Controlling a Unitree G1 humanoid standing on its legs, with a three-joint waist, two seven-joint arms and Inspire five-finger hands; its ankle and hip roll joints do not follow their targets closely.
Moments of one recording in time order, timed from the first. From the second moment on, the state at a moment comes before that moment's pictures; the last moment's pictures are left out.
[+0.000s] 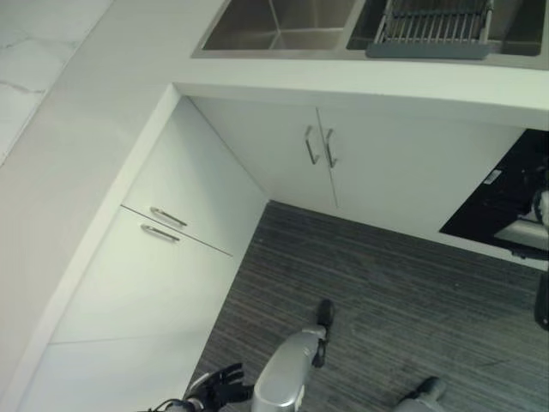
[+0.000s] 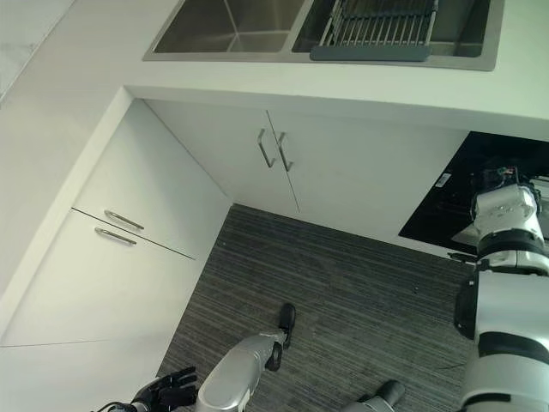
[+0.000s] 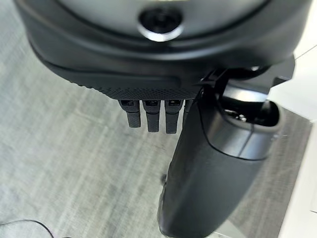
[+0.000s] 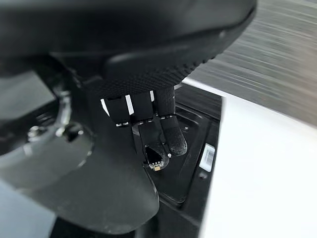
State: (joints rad) left arm 0.10 0.35 -0.18 0.91 -0.39 0.01 -0.29; right arm -0.98 -0.81 0.00 1.17 1.16 0.01 -0.35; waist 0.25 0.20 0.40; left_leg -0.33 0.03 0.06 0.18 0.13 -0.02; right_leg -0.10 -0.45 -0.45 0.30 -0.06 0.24
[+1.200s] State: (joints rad) left arm 0.22 0.40 0.00 1.03 -0.43 0.00 -0.35; right arm 0.07 -0.29 -0.01 0.96 0.74 -0.08 0.24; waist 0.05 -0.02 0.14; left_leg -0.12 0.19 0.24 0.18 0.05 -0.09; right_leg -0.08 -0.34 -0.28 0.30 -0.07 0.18
